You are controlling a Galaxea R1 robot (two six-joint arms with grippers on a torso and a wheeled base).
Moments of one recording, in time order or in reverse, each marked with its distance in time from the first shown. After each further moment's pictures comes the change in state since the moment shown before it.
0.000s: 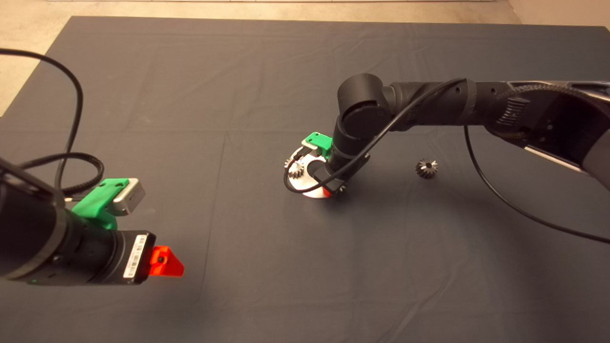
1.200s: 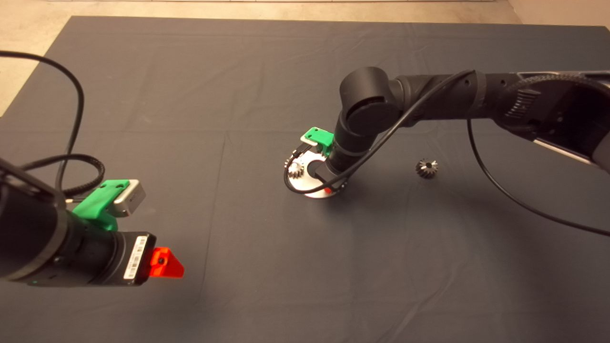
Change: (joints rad) left arm 0.006 0.000 0.000 0.000 0.000 0.000; right arm 0.039 -0.011 0.069 -0.014 -0.008 0.014
